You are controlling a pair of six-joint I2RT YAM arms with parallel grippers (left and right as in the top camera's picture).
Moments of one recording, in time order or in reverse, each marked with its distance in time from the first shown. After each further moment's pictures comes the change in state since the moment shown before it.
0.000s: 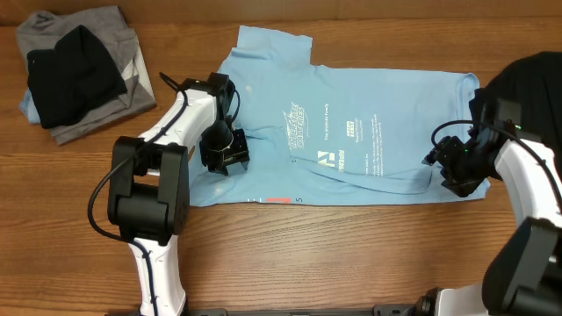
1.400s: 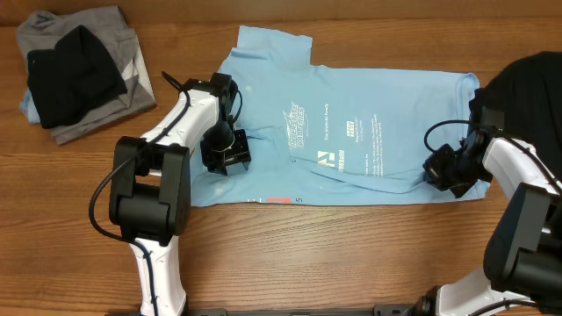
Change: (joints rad) left arm -0.007 0.000 0.000 0.002 -0.026 0.000; right arm 0.000 0.126 -0.058 0.137 0.019 0.075
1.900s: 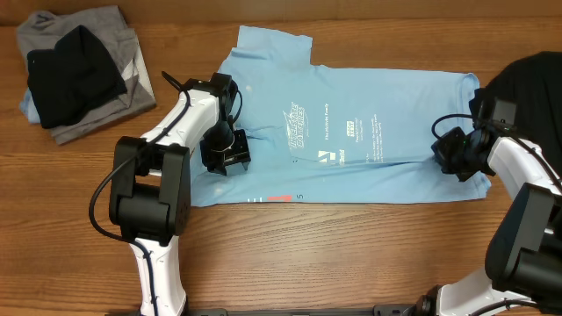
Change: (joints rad) left arm 0.000 0.000 0.000 -0.001 -0.011 0.000; right arm -0.027 0.001 0.016 0.219 -0.004 0.056
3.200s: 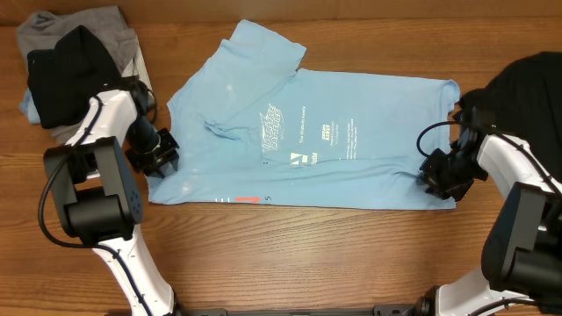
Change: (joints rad) left arm 0.408 0.000 0.002 -0.063 -0.097 0.004; right arm 0.067 0.003 -0.011 -0.306 0.039 -0.160
